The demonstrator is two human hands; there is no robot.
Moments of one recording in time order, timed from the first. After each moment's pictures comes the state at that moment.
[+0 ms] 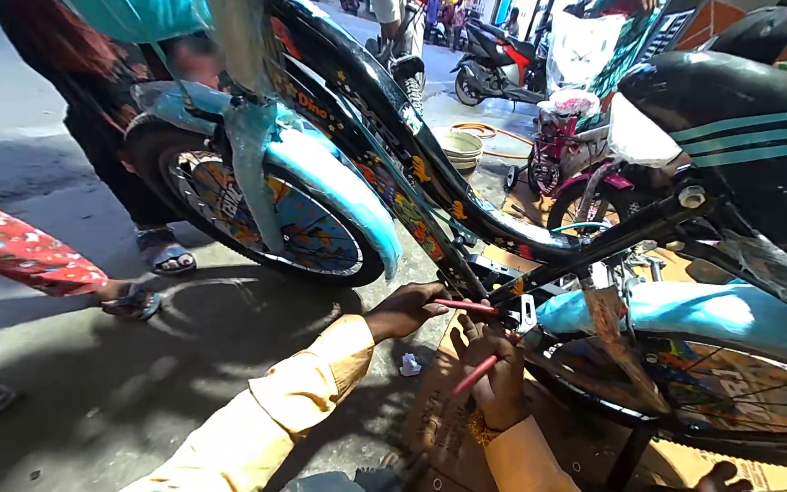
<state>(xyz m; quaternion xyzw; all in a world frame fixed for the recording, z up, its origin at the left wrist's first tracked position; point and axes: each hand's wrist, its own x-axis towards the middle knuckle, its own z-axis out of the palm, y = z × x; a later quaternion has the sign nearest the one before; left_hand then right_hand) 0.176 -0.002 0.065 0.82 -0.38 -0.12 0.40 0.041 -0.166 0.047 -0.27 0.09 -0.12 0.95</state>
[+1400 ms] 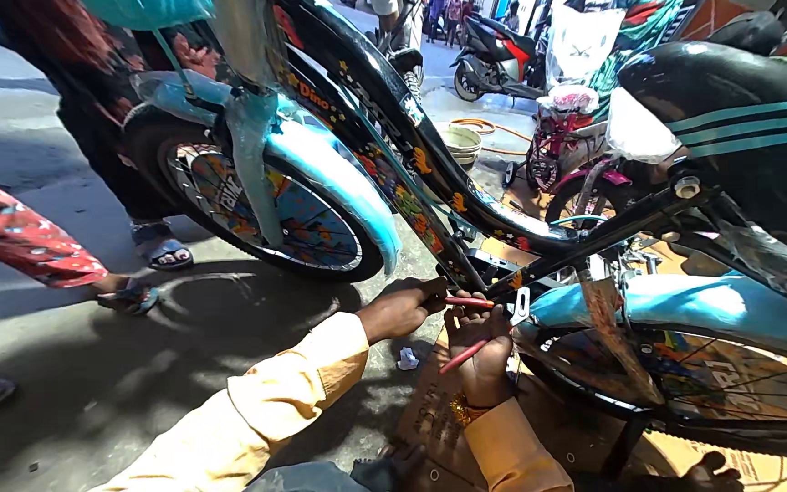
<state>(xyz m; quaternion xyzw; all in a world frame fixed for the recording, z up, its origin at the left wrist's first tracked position) 0.156 0.007 0.093 0.86 -0.38 -0.11 0.30 0.059 -0.143 0.050 -0.21 0.08 -0.17 0.96</state>
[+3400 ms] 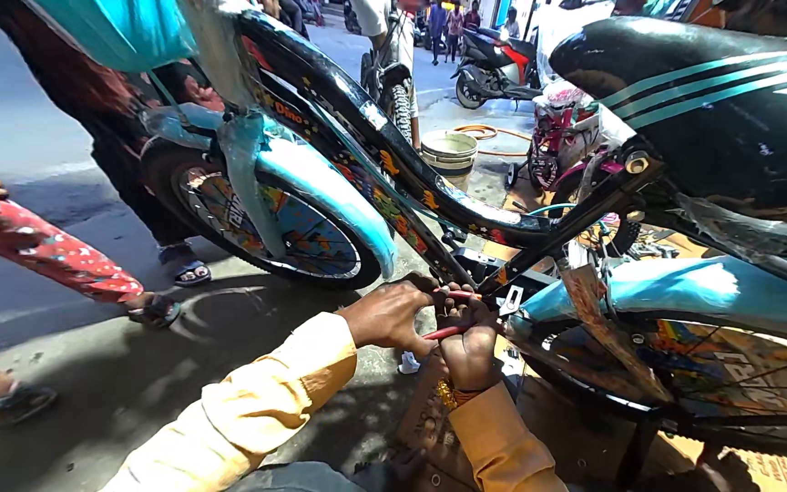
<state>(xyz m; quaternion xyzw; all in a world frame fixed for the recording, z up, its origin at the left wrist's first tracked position) 0.142 0.000 0.117 0.87 -0.46 -0.09 0.15 0.067 -0.144 0.067 -0.11 0.13 -0.15 0.97</state>
